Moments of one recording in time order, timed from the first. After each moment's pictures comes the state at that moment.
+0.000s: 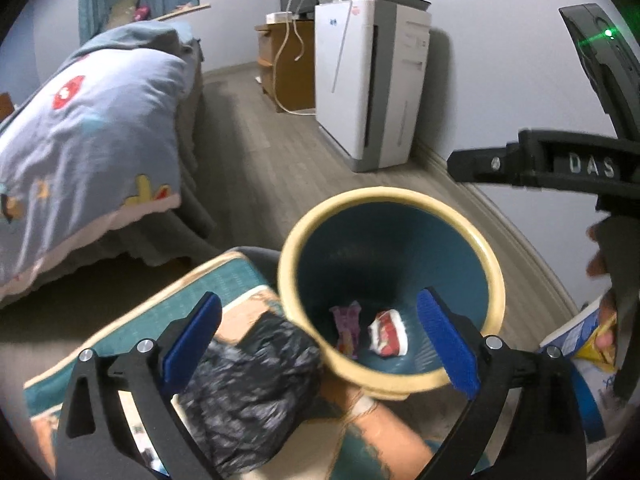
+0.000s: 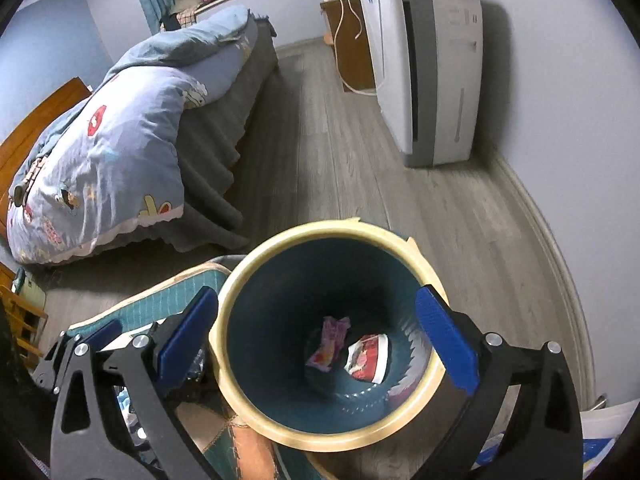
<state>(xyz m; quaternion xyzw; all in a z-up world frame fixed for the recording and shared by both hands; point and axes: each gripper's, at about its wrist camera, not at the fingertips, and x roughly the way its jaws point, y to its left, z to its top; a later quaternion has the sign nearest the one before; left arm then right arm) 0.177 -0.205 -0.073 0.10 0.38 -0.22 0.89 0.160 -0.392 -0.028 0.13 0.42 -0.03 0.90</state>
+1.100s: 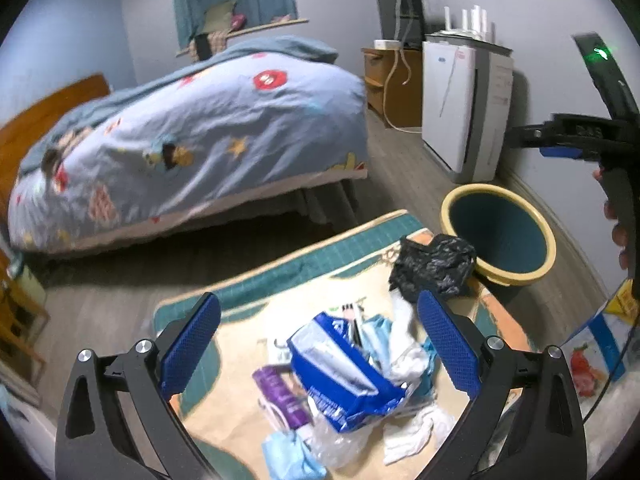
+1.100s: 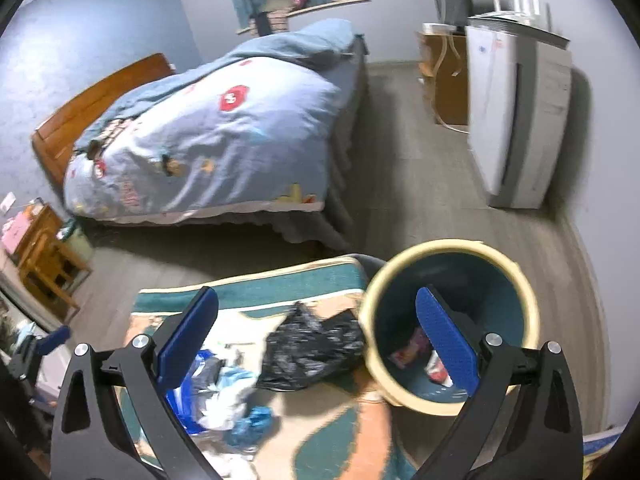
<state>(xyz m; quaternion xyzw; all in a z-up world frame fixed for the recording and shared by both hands) 0.051 0.007 0.001 0.08 0.36 -0.06 0.93 0.115 -0.248 0.037 0.09 0.38 0.11 0.92</state>
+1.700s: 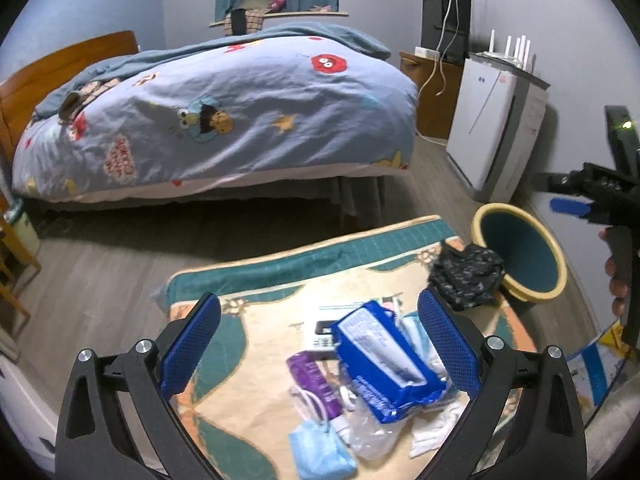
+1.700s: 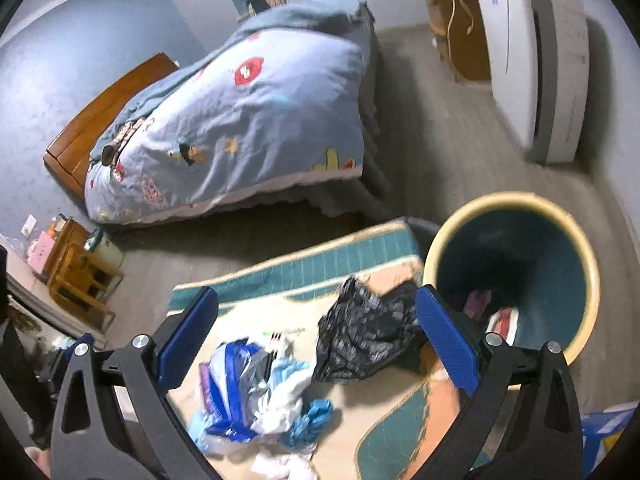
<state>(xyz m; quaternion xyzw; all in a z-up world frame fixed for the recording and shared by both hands) 0.059 0.080 -0.004 0.02 0.37 -0.03 0.93 0.127 -0.218 0.010 0.15 0.41 0.13 0.89</state>
